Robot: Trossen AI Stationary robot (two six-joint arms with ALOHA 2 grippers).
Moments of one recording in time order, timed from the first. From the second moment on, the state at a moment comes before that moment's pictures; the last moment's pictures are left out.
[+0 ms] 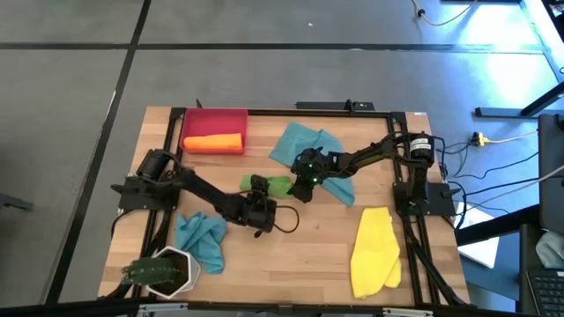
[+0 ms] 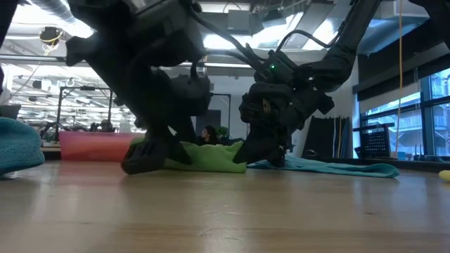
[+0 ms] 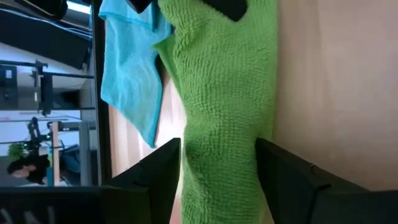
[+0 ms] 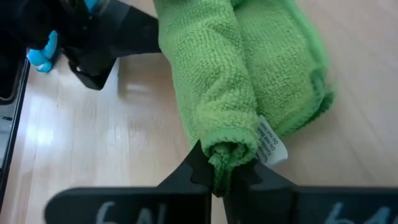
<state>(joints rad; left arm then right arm) -0.29 1.92 0.98 -0.27 -0.91 0.15 -0.19 1.93 0.85 0.33 -0.44 0.44</state>
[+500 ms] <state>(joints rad) -0.18 1.91 0.99 -0.26 -0.72 0.32 -0.19 1.93 0.85 0.32 -0.45 0.44</state>
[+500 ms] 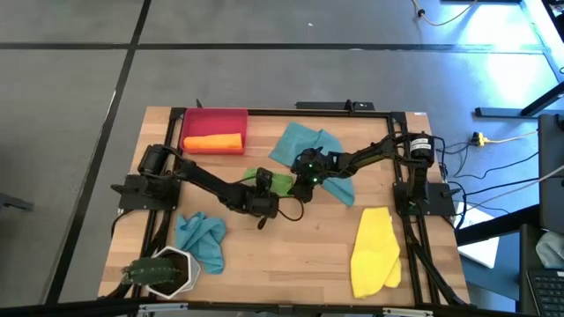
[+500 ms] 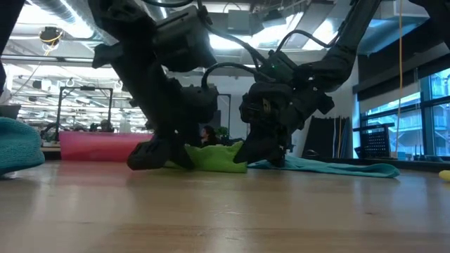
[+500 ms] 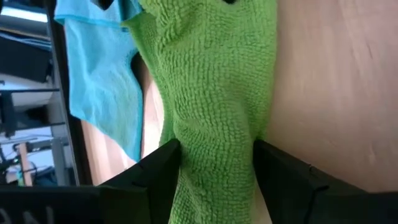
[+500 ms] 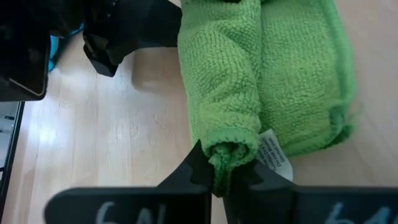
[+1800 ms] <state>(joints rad) -0.06 1.90 1.02 -0.27 -0.50 0.34 -0.19 1.62 0.85 -0.17 -0.14 0.21</state>
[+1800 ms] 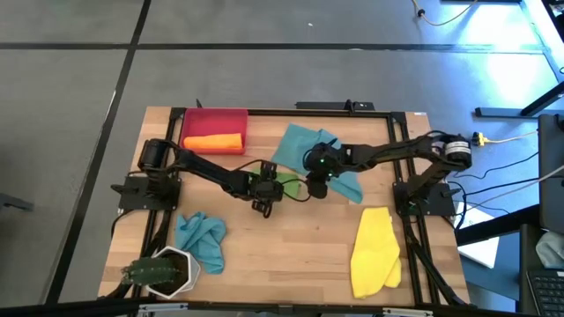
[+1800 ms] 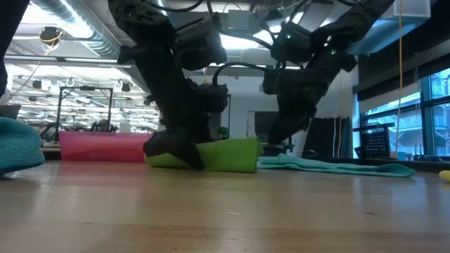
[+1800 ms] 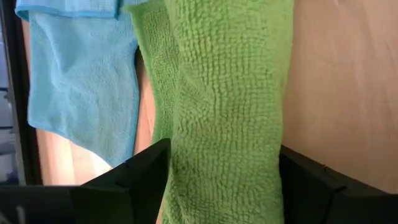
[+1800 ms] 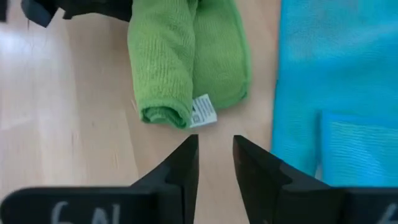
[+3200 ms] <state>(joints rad) -0.10 1.90 1.11 -0.41 -0.66 0.34 -0.17 1.90 0.82 0.38 -0.13 0.10</state>
